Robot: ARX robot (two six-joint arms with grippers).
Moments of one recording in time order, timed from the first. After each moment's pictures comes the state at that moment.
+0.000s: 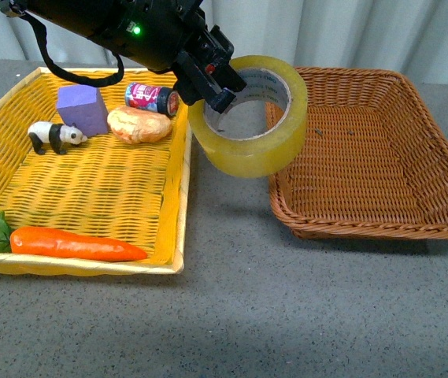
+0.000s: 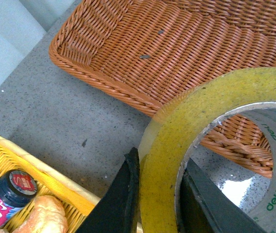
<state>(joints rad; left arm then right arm) -0.28 1.99 1.25 0.09 0.41 0.63 0.00 0.00 0.01 0.00 0.00 -0.01</state>
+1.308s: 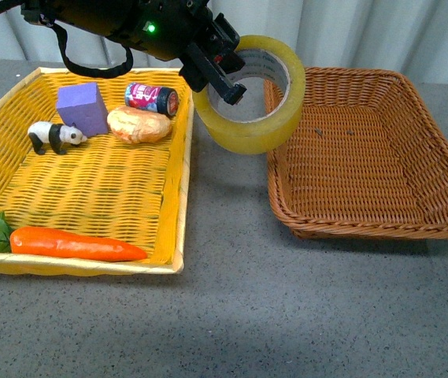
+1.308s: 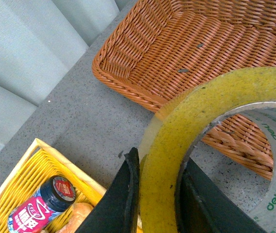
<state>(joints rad) -0.31 2.01 1.23 0.26 0.29 0.62 0.08 0.88 0.32 0.22 -0.19 -0.12</state>
